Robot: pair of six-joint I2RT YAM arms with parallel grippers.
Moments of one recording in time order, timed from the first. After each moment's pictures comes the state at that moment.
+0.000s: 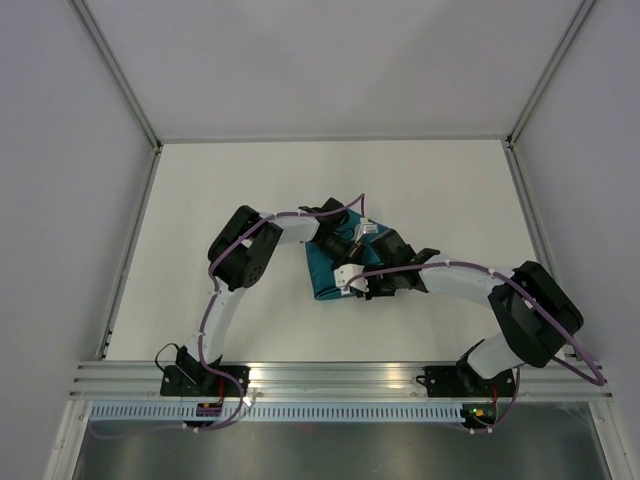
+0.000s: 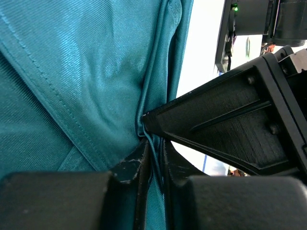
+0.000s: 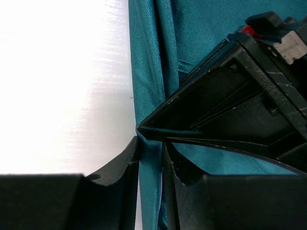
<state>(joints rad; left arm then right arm) -0.66 2.32 1.52 -0.53 1.12 0.07 0.67 1.50 0.71 -0.27 -0.36 -1.01</state>
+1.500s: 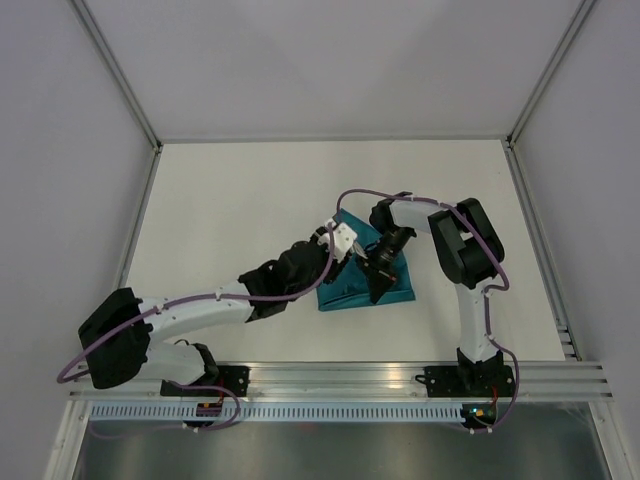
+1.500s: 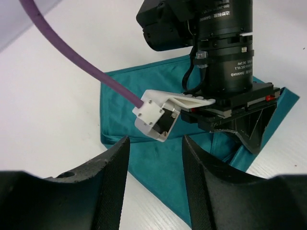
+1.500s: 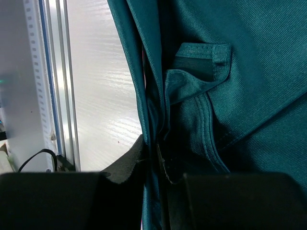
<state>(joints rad) -0.99 1.32 0.77 0.20 -0.30 0.07 0.44 2.15 1.38 -1.23 -0.80 -1.15</state>
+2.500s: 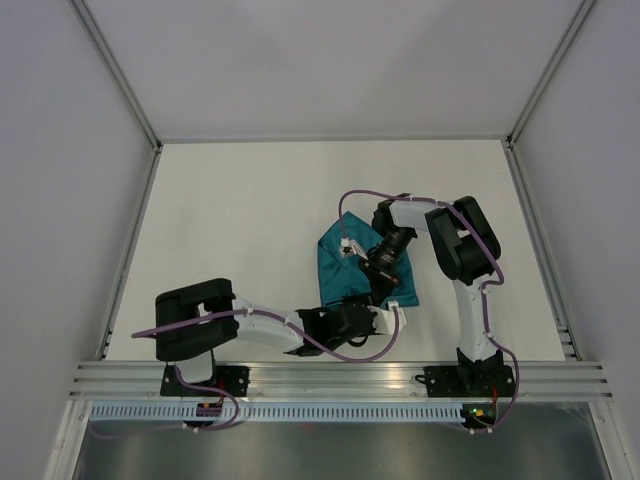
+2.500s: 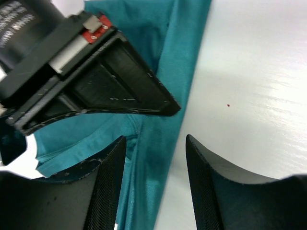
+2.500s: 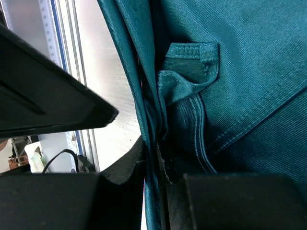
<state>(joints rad) -1.36 1.71 0.75 0.39 -0.44 0.36 0.43 2.19 1.39 -1.28 -0.80 -1.08</state>
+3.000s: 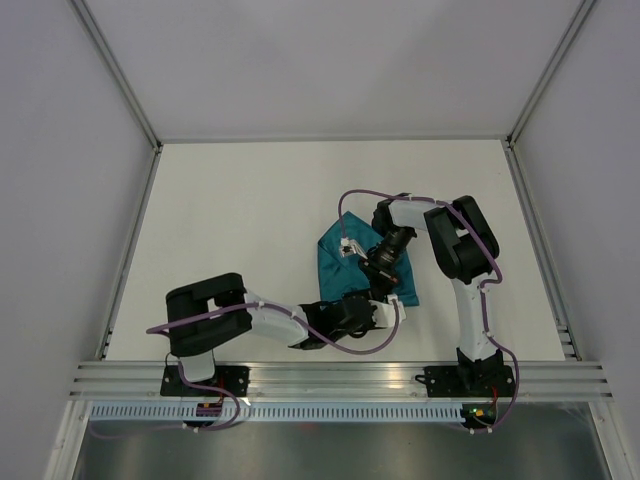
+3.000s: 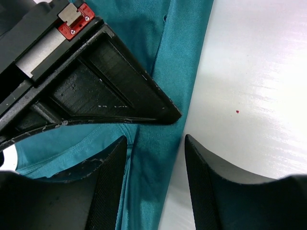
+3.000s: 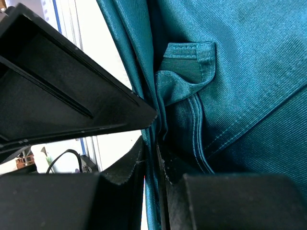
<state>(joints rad) -1.30 1.79 0.75 0.45 -0.37 0.36 0.43 2.21 1.40 -1.30 -0.81 -1.08</state>
